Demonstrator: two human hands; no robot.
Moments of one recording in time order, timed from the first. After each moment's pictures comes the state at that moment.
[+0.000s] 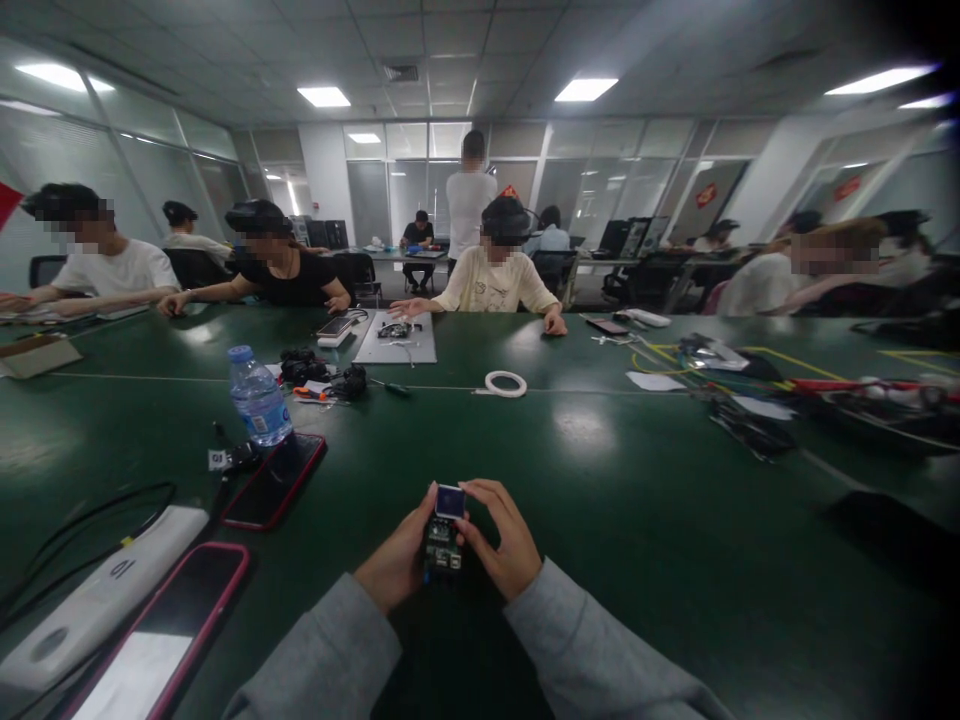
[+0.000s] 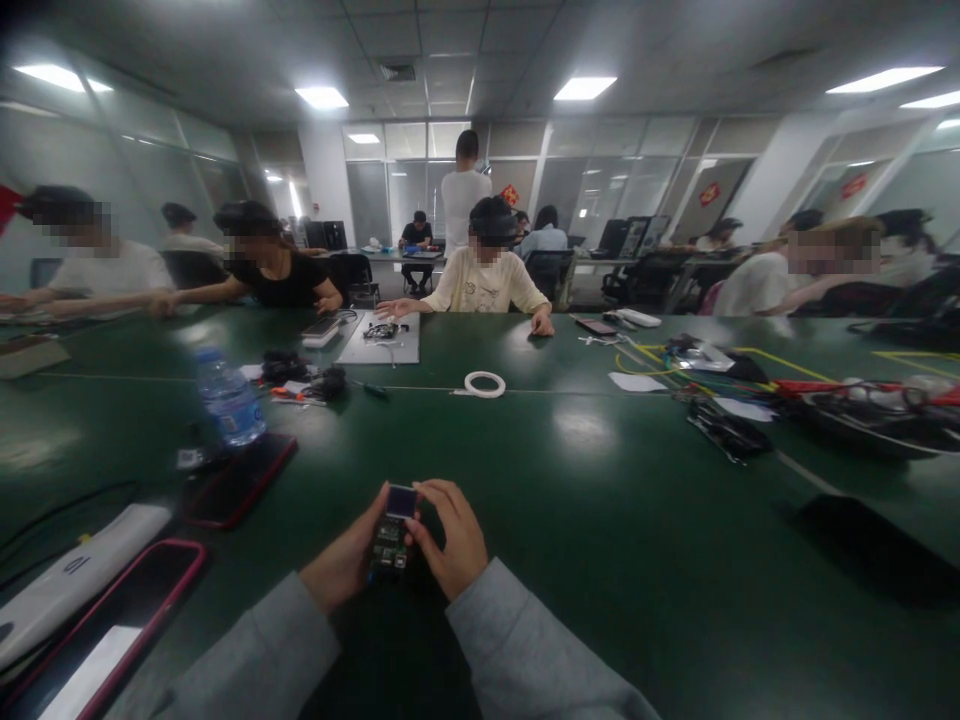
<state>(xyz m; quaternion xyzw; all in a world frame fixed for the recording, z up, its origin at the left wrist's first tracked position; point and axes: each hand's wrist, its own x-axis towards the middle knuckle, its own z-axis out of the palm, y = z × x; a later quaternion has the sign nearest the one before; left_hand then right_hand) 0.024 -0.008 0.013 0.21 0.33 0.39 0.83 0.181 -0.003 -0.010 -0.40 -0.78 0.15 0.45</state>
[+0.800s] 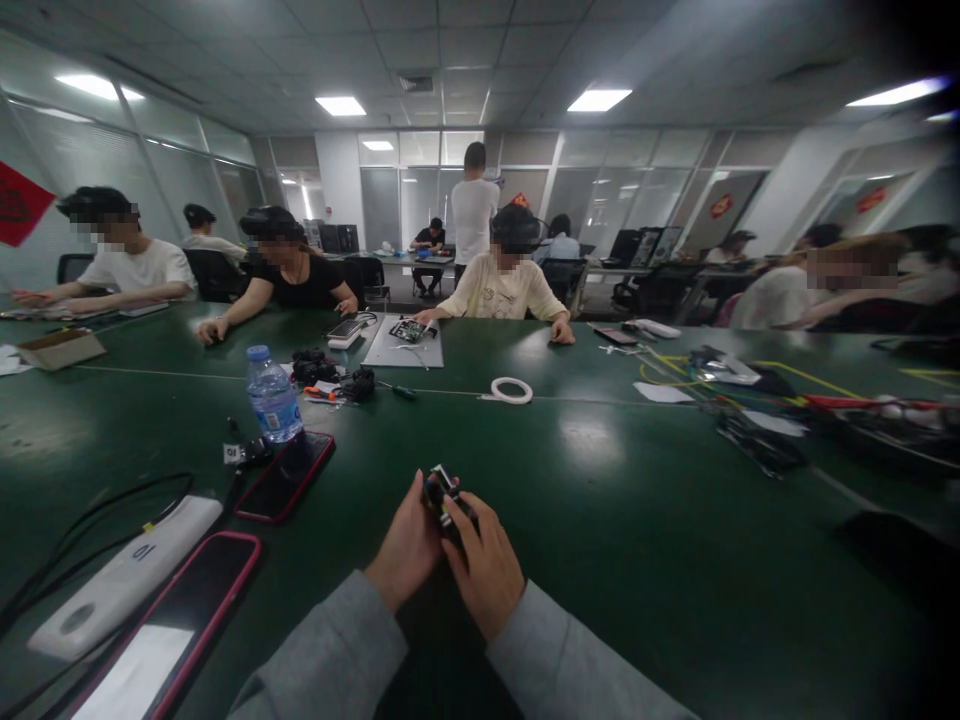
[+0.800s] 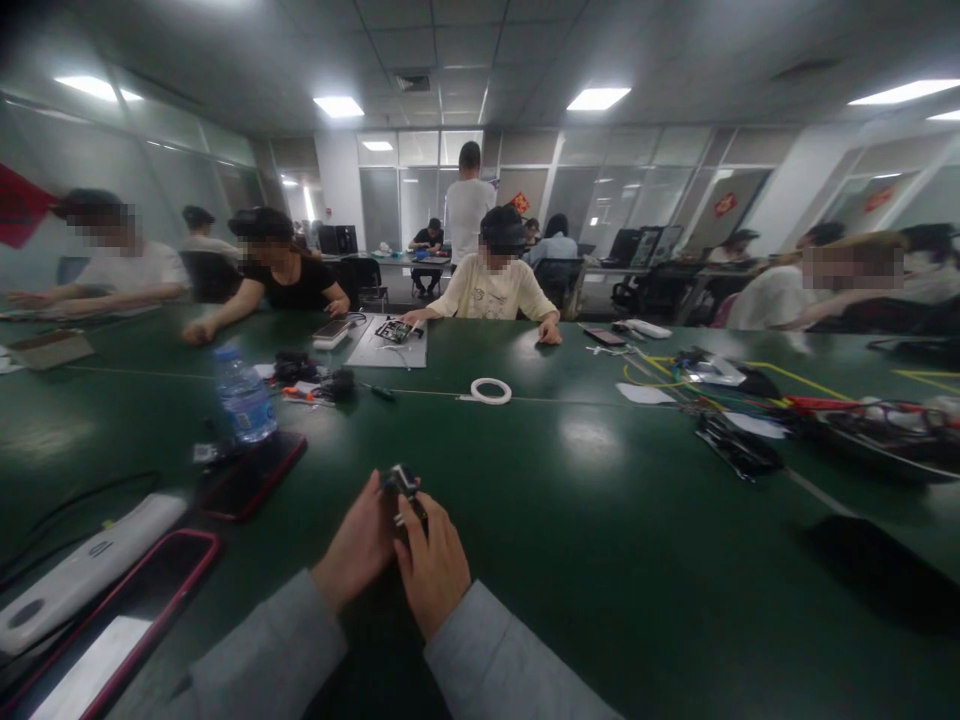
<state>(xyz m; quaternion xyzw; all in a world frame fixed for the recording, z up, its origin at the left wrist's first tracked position) 0.025 -0.005 0.018 0.13 0.21 0.51 0.82 0.149 -0.029 -0.023 -0.45 -0.81 -0.02 0.39</state>
